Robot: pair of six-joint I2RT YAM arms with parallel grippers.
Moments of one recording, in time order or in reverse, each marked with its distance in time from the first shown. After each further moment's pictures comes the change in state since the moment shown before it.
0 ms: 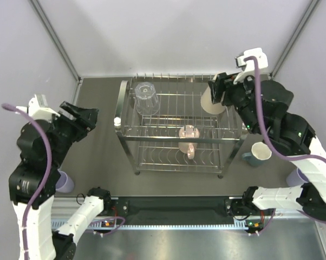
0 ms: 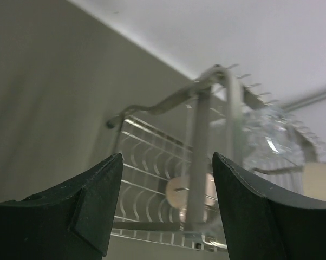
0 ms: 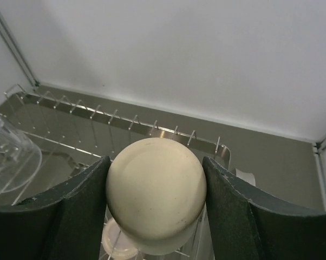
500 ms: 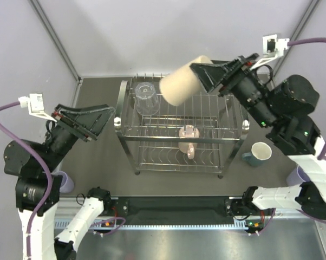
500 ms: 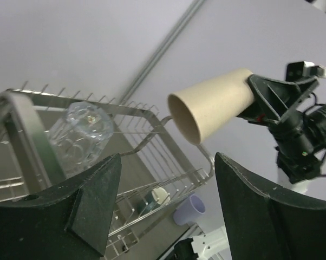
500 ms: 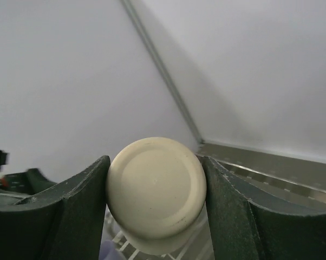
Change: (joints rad) left arm 0.000 -0.089 -0.171 0.614 0.556 -0.145; right arm 0.005 0.048 0.074 0.315 -0.440 0.429
